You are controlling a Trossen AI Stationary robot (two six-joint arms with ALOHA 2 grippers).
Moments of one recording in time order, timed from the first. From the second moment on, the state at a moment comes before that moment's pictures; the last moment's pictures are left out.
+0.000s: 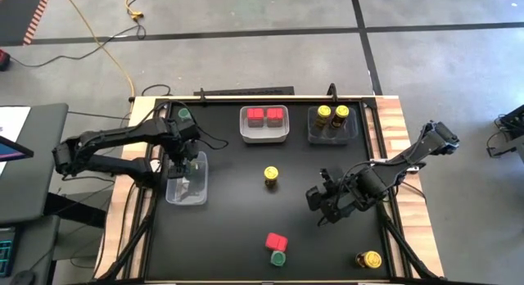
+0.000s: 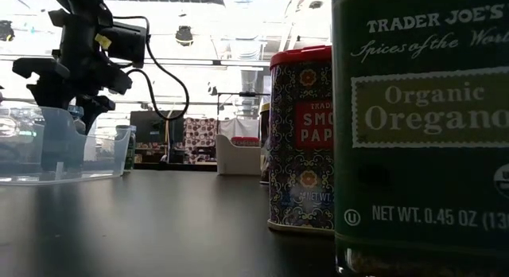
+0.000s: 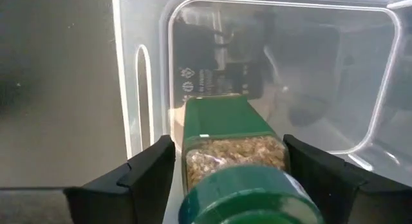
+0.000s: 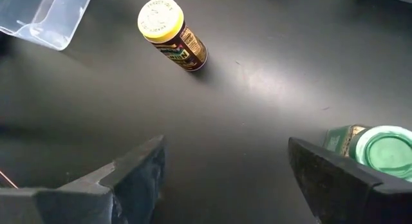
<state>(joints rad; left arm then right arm) 0.47 1.11 0.73 -1.12 0.08 0.41 0.55 1.43 1.29 -1.12 0.52 1.61</state>
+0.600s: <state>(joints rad) 0.47 1.11 0.73 -1.12 0.08 0.38 0.55 1.43 1.29 -1.12 0.52 1.60</state>
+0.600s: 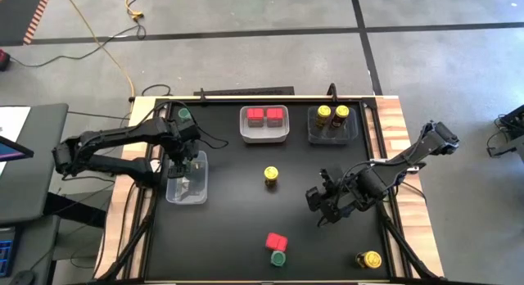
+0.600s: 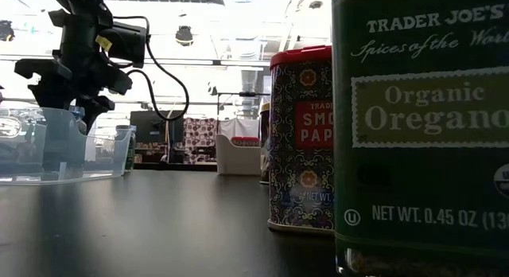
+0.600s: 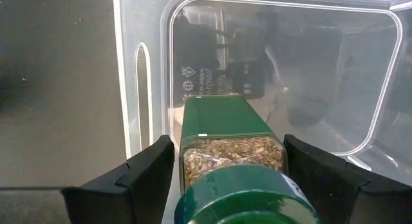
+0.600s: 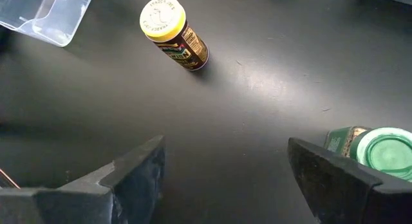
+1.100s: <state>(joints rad) 0.47 1.11 0.73 -1.12 0.08 0.38 0.55 1.43 1.29 -1.12 0.52 1.60</state>
